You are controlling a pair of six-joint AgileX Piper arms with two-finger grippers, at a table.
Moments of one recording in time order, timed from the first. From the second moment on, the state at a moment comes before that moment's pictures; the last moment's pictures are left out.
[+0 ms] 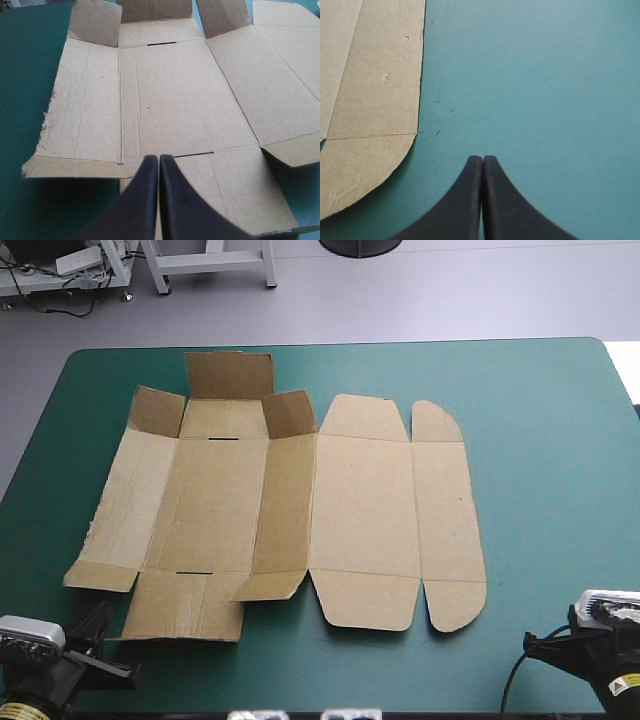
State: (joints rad) left arm -0.27 0.05 -0.45 0.12 0.85 -0.12; right arm -0.22 0.23 -0.50 0.16 0.96 -0.13
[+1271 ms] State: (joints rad) left arm -0.27 0.80 -1.01 0.28 0.80 -0.18; right arm -0.22 0.68 -0.80 0.29 0.90 -0.21
